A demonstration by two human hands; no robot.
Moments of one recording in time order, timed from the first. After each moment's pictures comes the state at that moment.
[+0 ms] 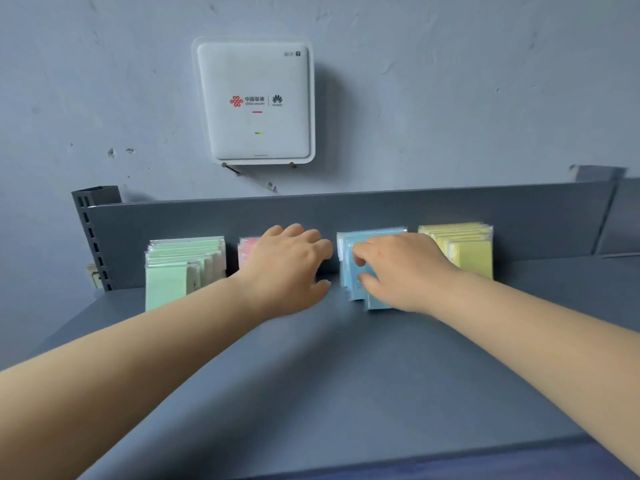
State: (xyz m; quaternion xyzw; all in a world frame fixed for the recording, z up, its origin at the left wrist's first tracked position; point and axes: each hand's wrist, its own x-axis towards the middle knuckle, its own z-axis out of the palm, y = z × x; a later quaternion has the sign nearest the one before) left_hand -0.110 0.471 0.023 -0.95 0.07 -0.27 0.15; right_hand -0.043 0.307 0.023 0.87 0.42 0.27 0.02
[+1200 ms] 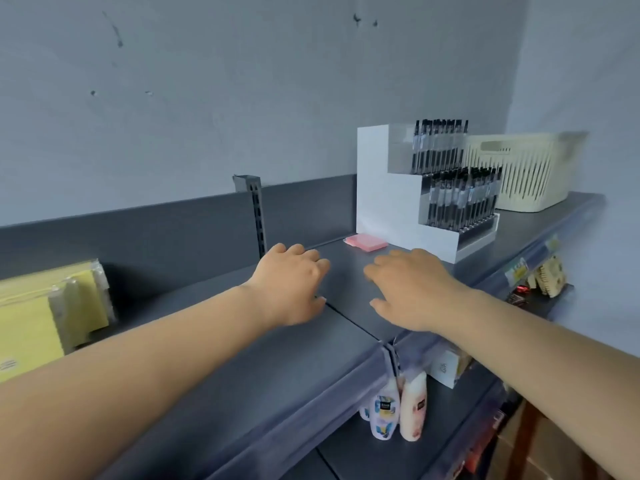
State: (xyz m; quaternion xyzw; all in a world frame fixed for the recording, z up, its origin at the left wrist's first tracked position) left_hand 0.080 0.005 0.003 -0.91 0.33 -0.22 0.14; right_hand 0.030 -0.171 0.004 0.96 0.14 0.18 0.15
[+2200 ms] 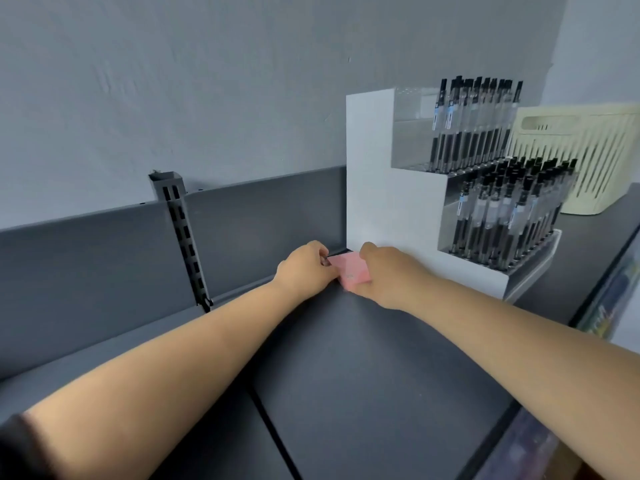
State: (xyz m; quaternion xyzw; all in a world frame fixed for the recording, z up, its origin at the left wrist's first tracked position) left_hand 0.298 -0.108 -0.032 -0.93 0.16 -0.05 -0.32; right_hand 0.238 -0.243 -0.015 0.99 0.01 0.06 -0.12
